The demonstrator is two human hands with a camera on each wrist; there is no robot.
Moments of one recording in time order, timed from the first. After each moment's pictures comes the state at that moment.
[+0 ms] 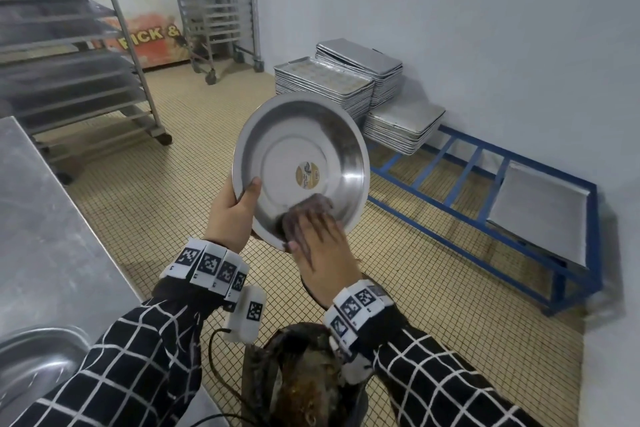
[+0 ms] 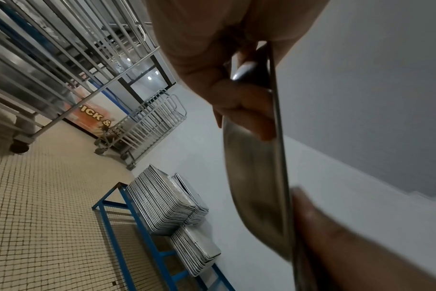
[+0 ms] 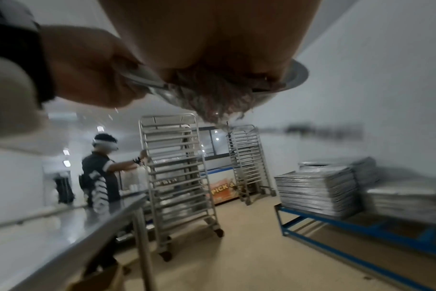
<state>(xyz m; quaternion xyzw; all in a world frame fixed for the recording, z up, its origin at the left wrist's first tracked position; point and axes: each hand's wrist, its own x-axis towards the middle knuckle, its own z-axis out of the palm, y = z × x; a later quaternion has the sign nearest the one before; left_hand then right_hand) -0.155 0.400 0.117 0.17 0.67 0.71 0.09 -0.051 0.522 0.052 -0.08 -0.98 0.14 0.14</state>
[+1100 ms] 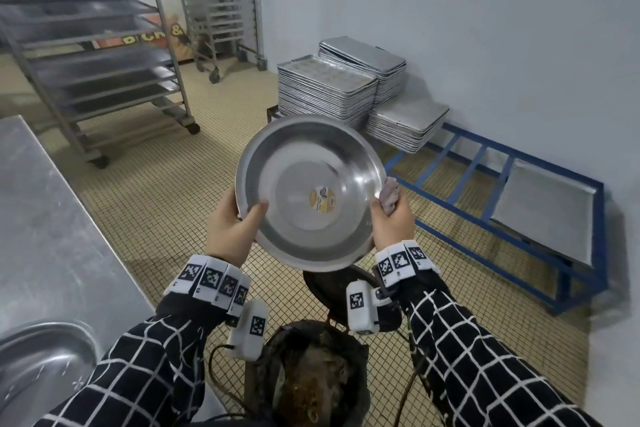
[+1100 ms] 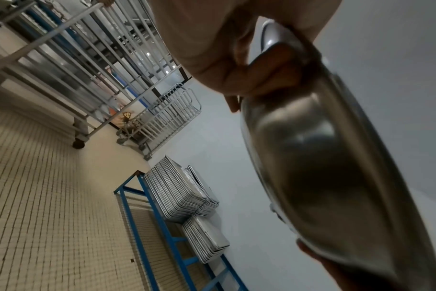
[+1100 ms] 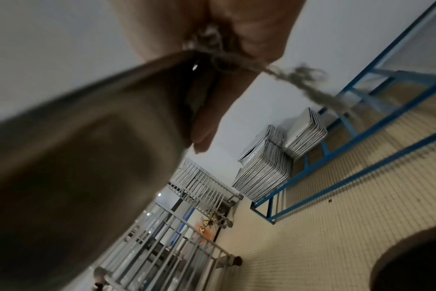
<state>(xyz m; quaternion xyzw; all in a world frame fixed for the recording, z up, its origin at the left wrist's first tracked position) -0.144 0.388 0.096 0.19 0.71 0.68 0.07 -0.043 0.596 0.080 -0.36 -0.71 0.51 0.33</state>
